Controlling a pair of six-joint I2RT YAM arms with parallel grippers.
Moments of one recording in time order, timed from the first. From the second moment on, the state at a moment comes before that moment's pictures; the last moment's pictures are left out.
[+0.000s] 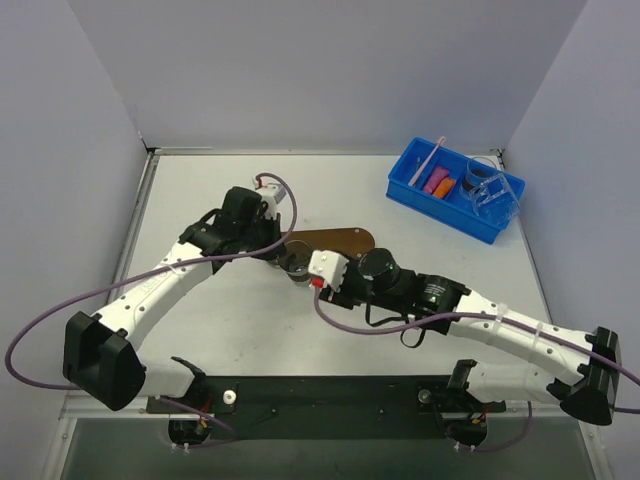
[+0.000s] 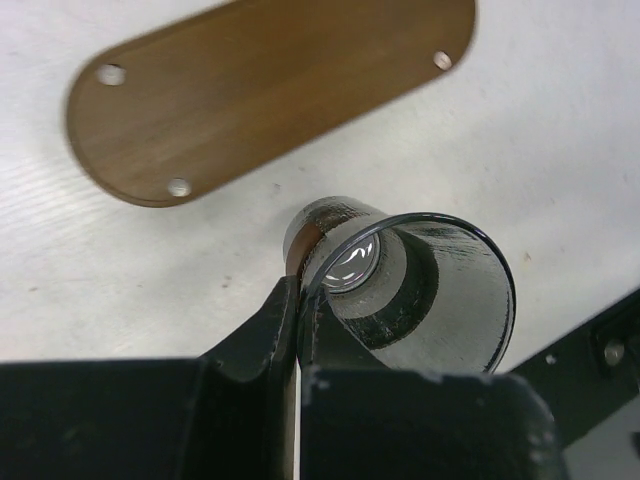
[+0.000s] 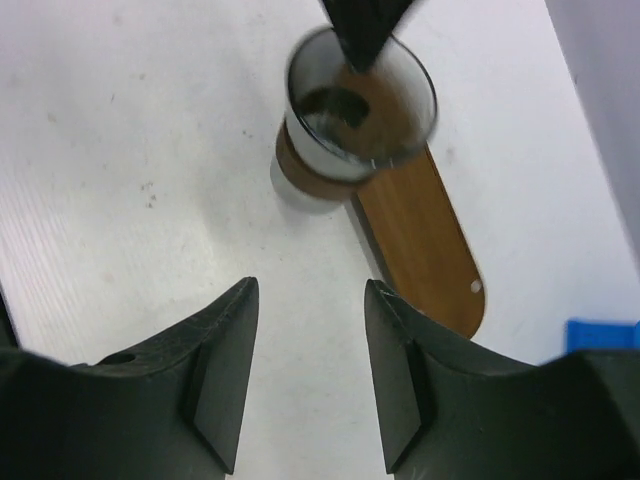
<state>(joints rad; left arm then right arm) -0.55 1.33 1.12 -0.56 0.17 -0.33 1.08 1.14 0.94 -0.34 0.06 -0.49</state>
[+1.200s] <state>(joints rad) -0.37 1.54 1.19 -0.46 -0.02 -0.39 0.84 0.81 0.80 -0.43 0.38 0.42</state>
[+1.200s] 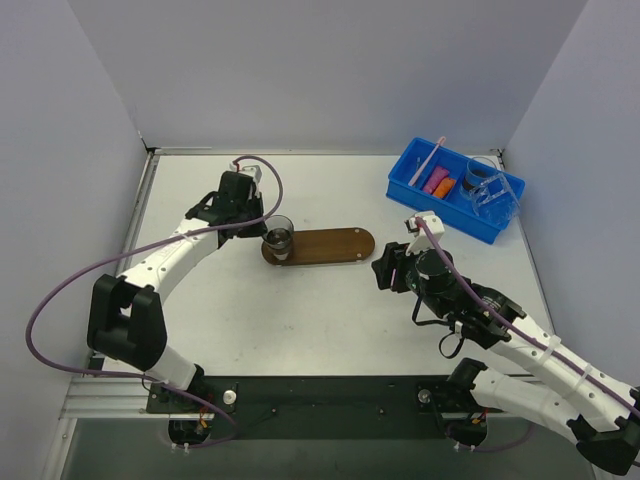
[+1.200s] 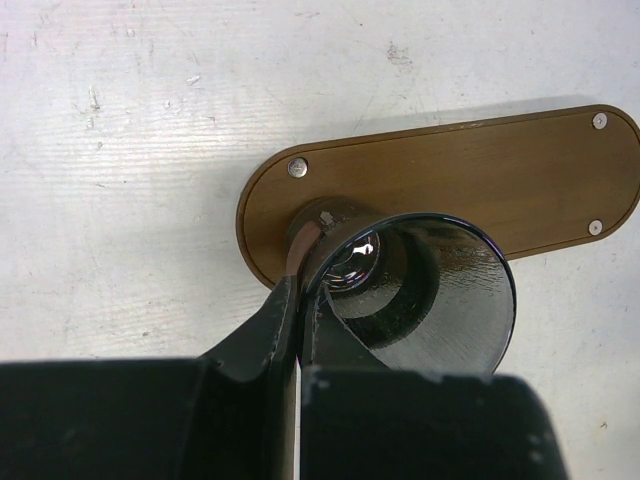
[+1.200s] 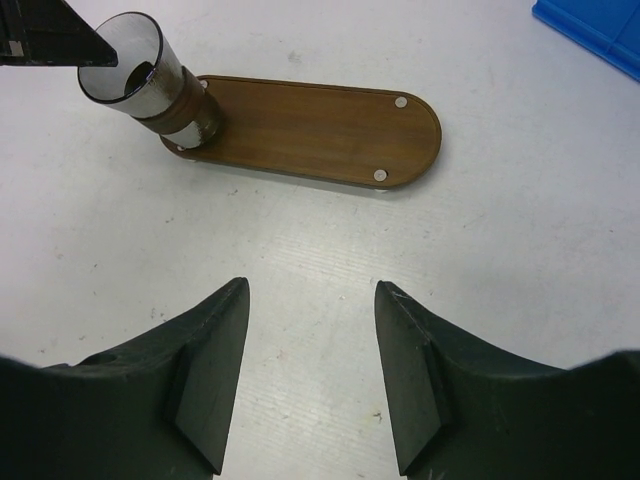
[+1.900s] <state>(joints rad) -0.37 1.57 1.20 -0.45 -0.04 -0.38 0.84 0.82 0.81 -0.45 0.38 0.41</state>
